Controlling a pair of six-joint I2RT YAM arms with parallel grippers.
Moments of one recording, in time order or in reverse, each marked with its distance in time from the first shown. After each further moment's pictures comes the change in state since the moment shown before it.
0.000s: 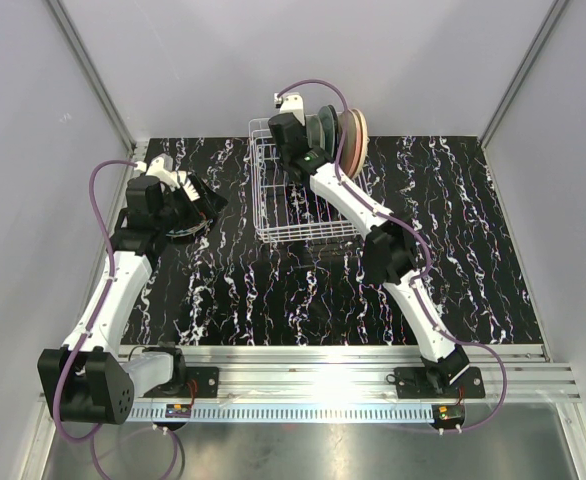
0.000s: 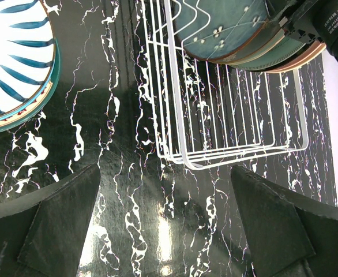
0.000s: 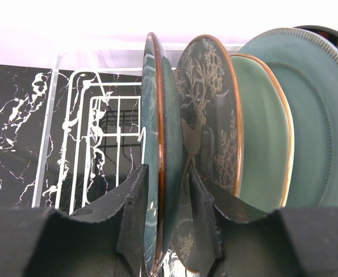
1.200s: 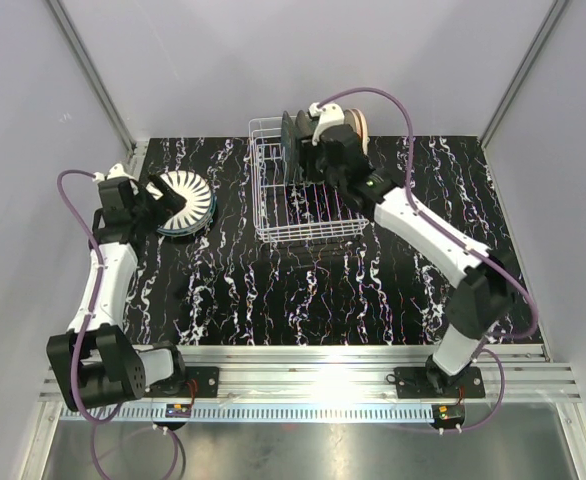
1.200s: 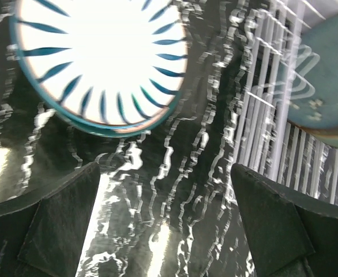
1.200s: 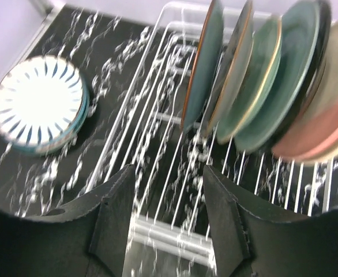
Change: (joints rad) left arm 0.232 0.078 0.008 -0.021 -0.125 -0.001; right arm 0.004 -0.771 -0.837 0.129 -0.374 0.028
